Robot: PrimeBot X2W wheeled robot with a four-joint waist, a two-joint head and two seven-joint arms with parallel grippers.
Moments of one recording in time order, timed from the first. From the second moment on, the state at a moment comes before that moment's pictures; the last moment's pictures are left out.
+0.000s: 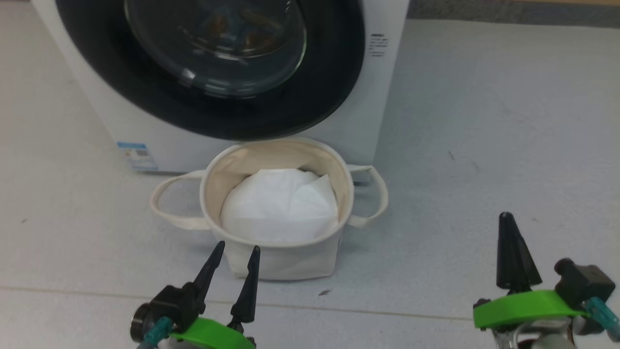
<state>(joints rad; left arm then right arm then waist) -0.14 0.04 -0.24 0.32 -0.24 -0.10 -0.25 -0.06 -0.05 0.01 0.15 0.30 0.13 -0.26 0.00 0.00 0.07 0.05</state>
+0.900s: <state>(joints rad) -0.09 0.04 -0.27 0.21 -0.21 -0.09 -0.25 0.04 -0.05 0.09 0.05 0.23 0.13 -0.26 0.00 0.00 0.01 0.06</state>
